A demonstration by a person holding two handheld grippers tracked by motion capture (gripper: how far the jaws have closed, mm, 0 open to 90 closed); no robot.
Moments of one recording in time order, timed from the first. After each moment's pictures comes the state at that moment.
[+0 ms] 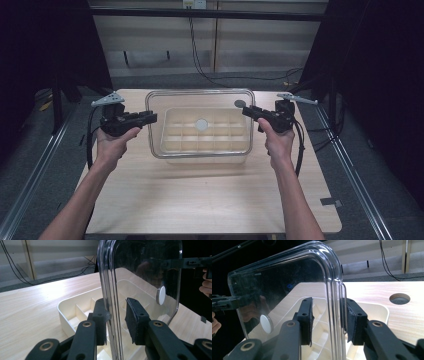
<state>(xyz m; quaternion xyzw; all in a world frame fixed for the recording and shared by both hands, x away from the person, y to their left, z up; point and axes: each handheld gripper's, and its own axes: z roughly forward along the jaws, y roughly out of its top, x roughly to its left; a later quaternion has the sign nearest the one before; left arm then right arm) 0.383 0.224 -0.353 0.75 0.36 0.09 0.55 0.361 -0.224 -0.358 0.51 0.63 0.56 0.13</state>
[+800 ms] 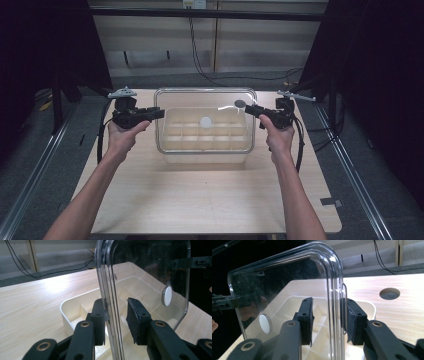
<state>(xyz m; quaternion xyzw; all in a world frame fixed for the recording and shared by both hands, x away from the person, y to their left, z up) 0.415 0.206 -0.366 0.76 0.38 0.09 0.52 0.384 -0.235 -0.374 0.54 0.63 0.54 0.12</state>
